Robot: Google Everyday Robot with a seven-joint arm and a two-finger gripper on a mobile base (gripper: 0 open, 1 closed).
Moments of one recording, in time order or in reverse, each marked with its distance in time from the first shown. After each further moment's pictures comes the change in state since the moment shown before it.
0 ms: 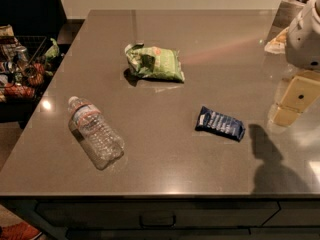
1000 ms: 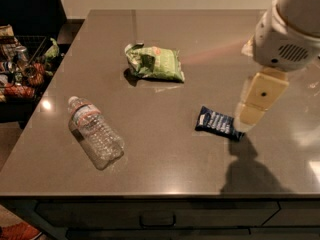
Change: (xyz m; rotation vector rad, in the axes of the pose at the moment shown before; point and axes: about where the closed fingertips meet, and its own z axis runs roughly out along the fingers) arm -0.046 0.009 0.012 -0.037 -0.019 0.054
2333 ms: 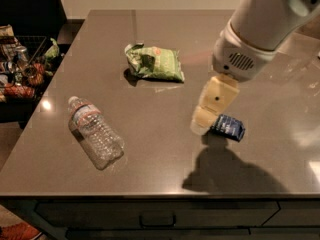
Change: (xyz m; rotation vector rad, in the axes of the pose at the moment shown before) arm -0.054 0.018 0.044 -0.141 -0.070 0.123
